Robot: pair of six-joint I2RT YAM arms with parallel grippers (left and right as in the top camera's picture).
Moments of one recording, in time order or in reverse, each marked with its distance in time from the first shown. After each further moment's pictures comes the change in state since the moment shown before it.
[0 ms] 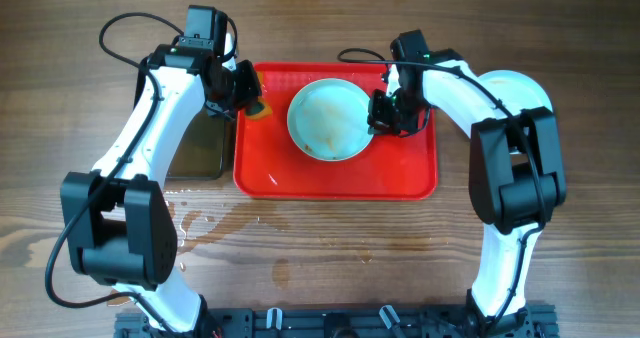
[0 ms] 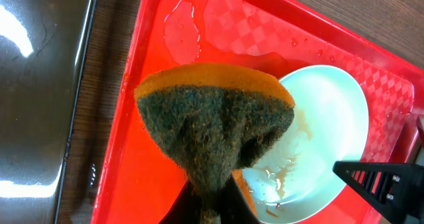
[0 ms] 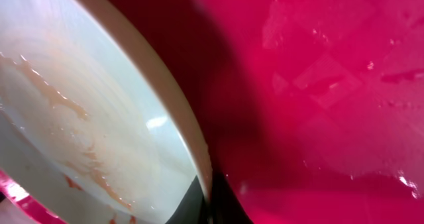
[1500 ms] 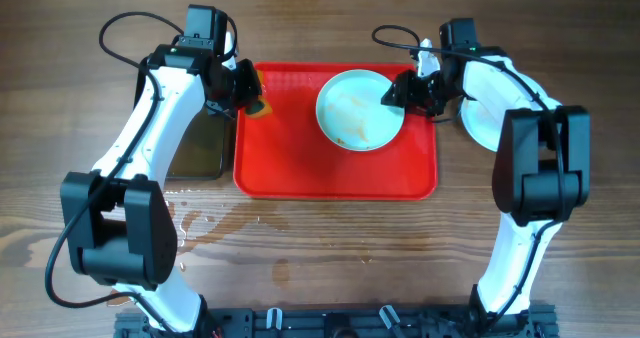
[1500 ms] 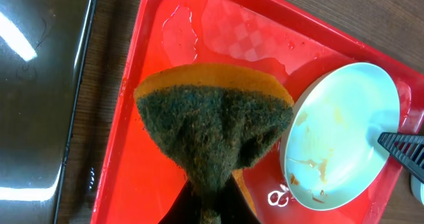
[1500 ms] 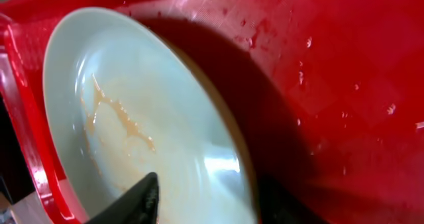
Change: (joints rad) left arm 0.000 0.000 0.000 0.011 0.000 0.000; right arm -0.175 0.020 -0.001 0.165 -0.145 -0.226
